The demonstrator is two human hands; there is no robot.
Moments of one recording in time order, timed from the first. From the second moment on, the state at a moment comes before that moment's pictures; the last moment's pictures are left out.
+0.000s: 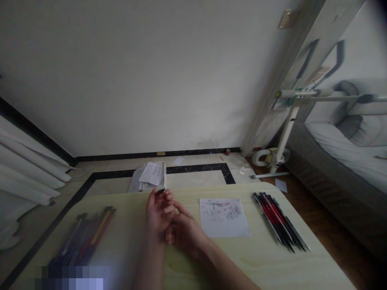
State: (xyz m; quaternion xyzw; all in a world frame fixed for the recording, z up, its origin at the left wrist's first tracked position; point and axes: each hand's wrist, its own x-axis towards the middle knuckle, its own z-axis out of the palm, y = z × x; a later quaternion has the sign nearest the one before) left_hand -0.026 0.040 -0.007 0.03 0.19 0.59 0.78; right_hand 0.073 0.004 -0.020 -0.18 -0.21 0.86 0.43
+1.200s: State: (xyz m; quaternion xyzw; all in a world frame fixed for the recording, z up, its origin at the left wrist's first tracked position) left_hand -0.020 0.040 -0.004 0.03 0.12 0.60 0.79; right_hand 0.072 0.004 -0.022 -0.18 -0.23 0.85 0.43
